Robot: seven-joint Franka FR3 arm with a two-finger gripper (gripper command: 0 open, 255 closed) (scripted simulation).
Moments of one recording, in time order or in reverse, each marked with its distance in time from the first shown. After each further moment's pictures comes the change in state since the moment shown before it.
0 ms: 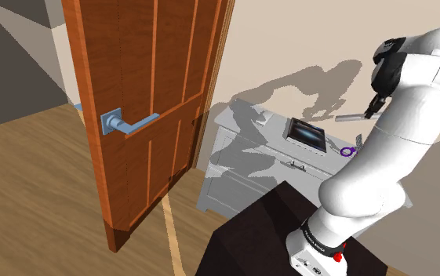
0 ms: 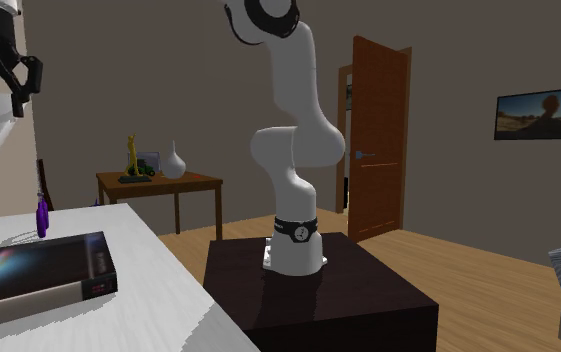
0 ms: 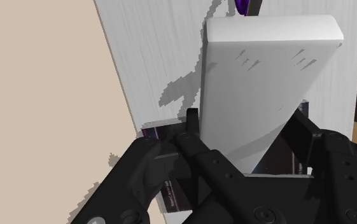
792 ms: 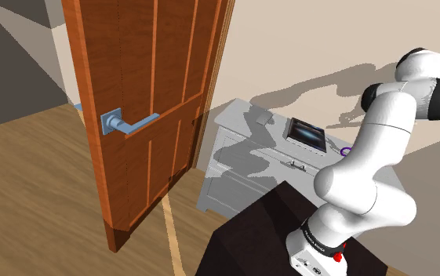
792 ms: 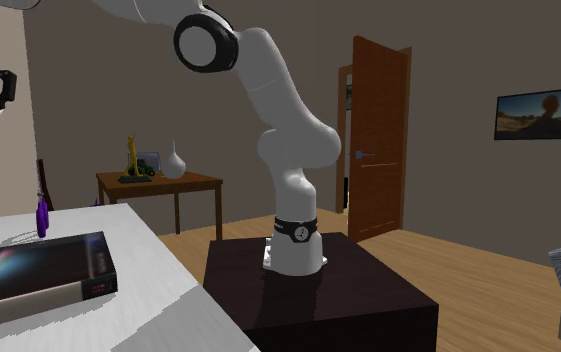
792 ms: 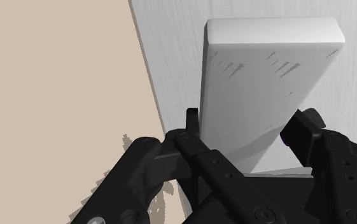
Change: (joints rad) arm -0.503 0.427 0.057 0.532 0.302 -0.208 -0.303
